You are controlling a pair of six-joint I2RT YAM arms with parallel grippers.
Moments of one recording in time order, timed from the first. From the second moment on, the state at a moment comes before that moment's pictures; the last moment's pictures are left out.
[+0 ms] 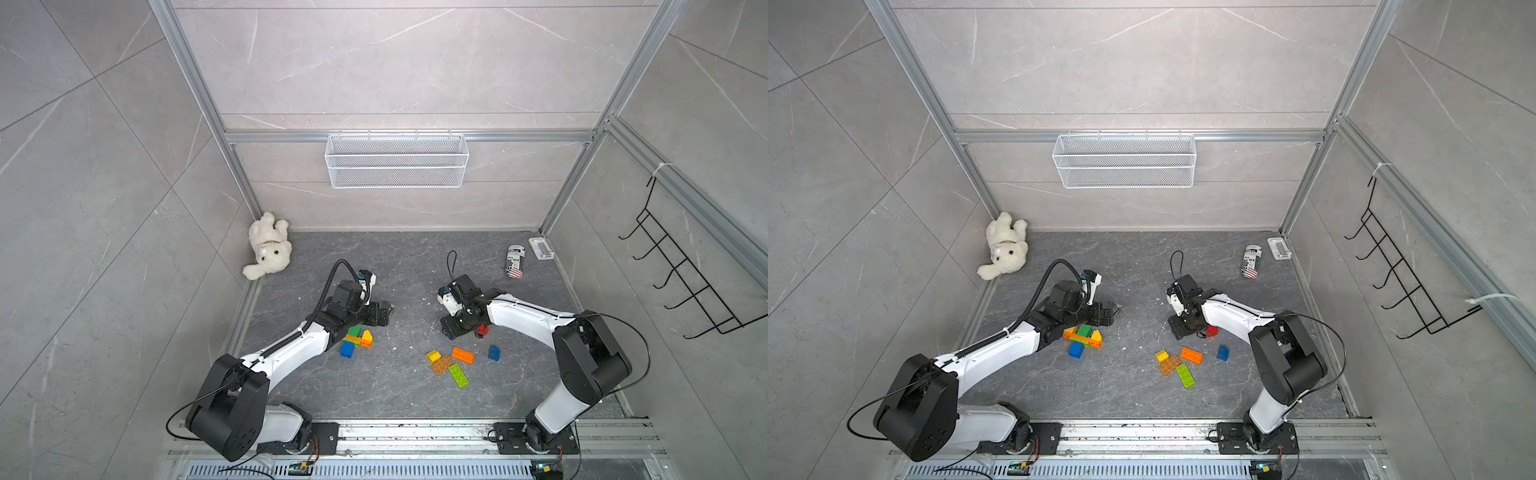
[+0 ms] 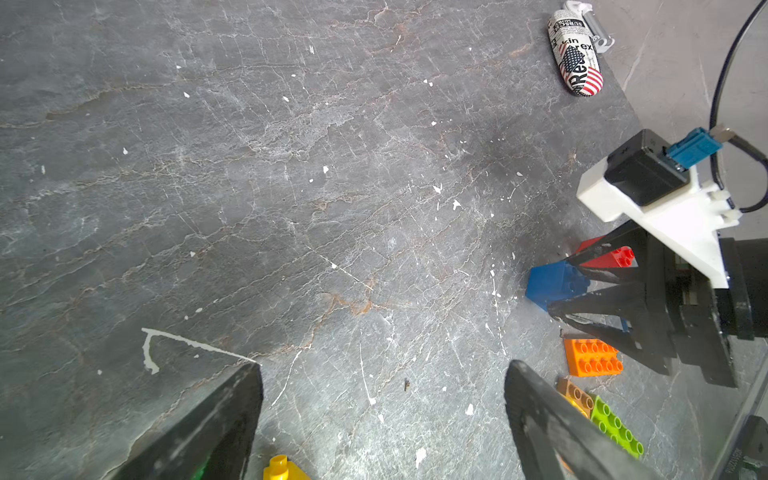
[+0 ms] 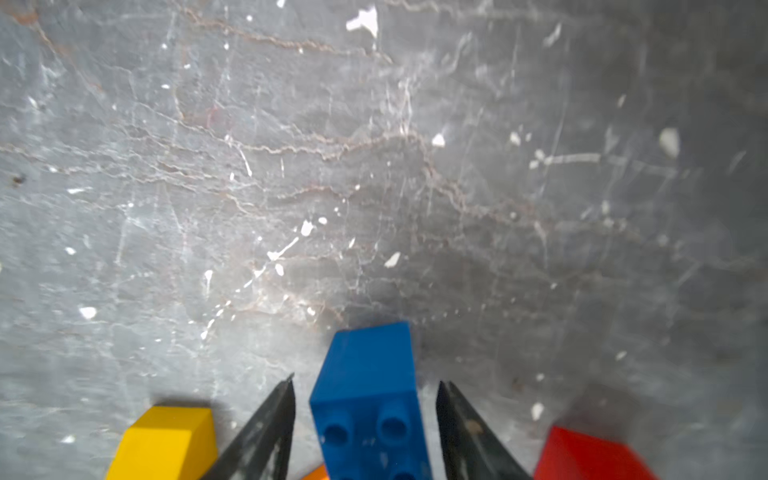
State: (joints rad) left arm -0.51 1.34 0.74 -0.08 0.20 -0.34; right arm 0.52 1.68 1.02 -0.60 -0.06 0.02
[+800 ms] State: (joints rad) left arm -0.42 1.27 0.74 -0.13 0.29 -0.27; right arm 0.60 1.67 1.12 -0.76 -0.14 -0.54
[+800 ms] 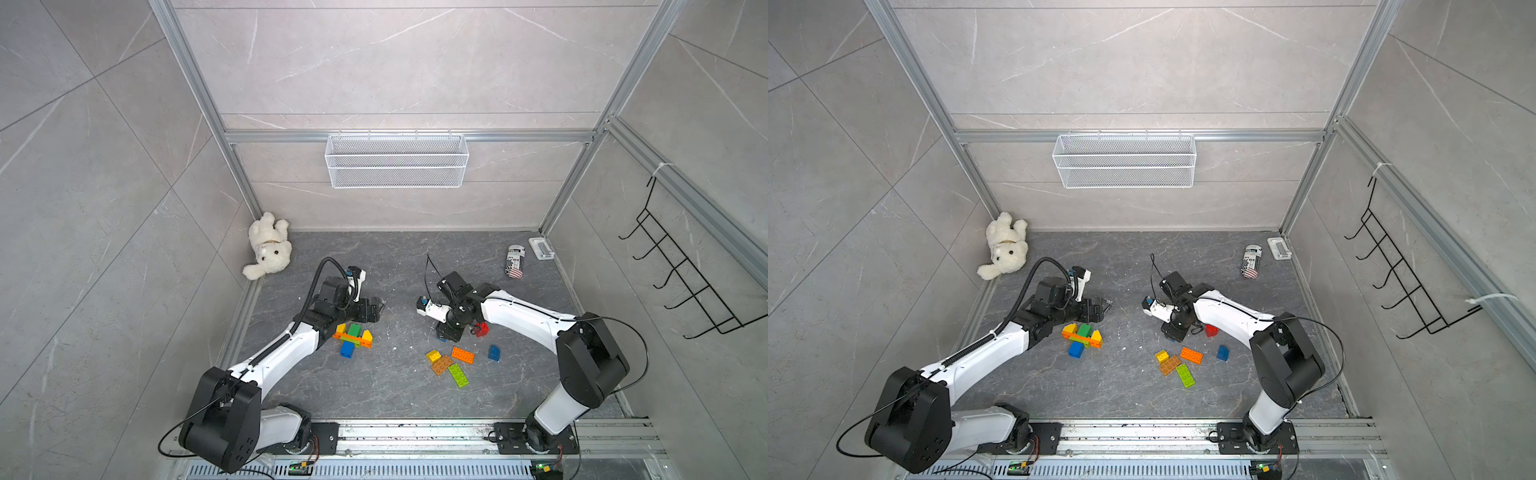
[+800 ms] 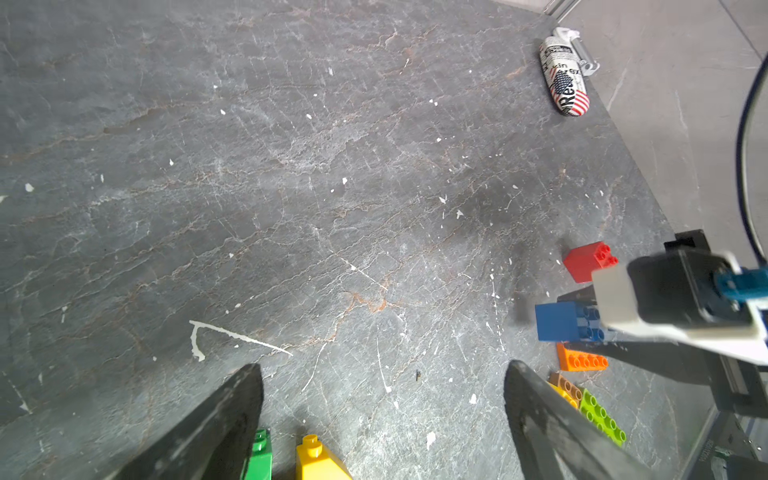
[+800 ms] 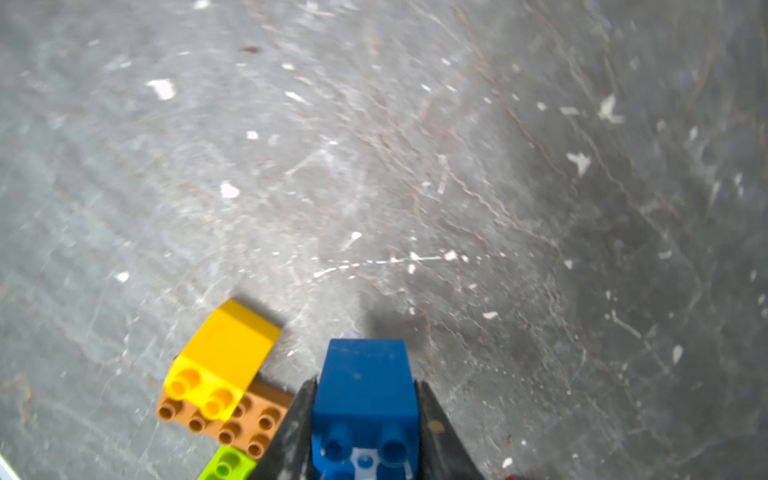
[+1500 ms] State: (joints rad) left arm -0.41 1.27 0.67 -0.05 0.33 -0.18; right arm 0.60 1.74 1.12 -0.79 -0.09 -0.76
